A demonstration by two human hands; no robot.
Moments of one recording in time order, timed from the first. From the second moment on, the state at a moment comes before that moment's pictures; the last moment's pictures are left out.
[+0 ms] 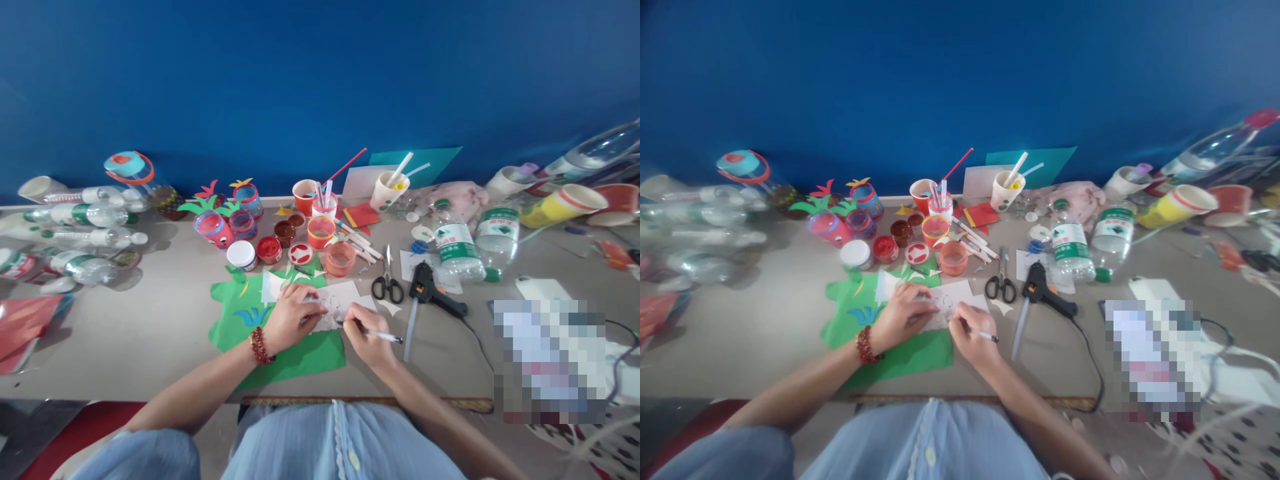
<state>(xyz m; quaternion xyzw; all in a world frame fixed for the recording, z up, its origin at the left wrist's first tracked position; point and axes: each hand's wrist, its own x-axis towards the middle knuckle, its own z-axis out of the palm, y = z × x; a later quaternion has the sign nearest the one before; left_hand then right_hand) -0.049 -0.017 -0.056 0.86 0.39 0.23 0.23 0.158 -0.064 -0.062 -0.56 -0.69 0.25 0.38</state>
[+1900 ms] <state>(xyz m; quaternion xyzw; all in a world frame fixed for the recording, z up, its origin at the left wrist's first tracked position) -0.050 -0.016 -0.059 0.86 0.38 0.25 0.24 0.166 -0.055 -0.046 -0.57 -0.58 0.31 0.49</state>
